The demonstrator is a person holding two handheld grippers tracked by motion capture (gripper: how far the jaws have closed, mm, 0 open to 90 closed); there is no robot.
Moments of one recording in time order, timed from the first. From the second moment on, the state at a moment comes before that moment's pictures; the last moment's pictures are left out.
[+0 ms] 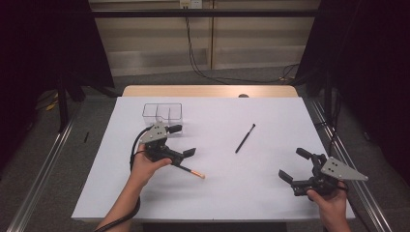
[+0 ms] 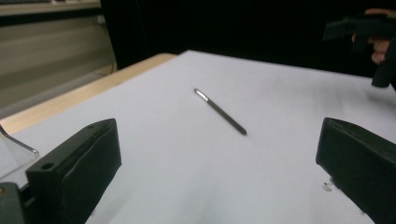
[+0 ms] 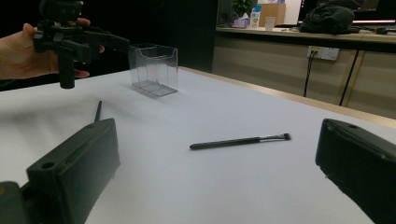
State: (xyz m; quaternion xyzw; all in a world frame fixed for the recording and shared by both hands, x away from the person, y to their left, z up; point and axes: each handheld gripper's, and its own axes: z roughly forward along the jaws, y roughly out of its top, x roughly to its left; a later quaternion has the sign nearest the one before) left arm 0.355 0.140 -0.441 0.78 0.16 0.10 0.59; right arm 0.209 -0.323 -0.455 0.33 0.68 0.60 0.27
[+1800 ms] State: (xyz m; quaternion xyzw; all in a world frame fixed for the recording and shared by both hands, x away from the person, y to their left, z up) left arm 0.381 0.103 -0.434 0.96 0.15 -0.03 0.23; right arm 0.210 -0.322 -0.455 0.33 0.68 0.59 0.27
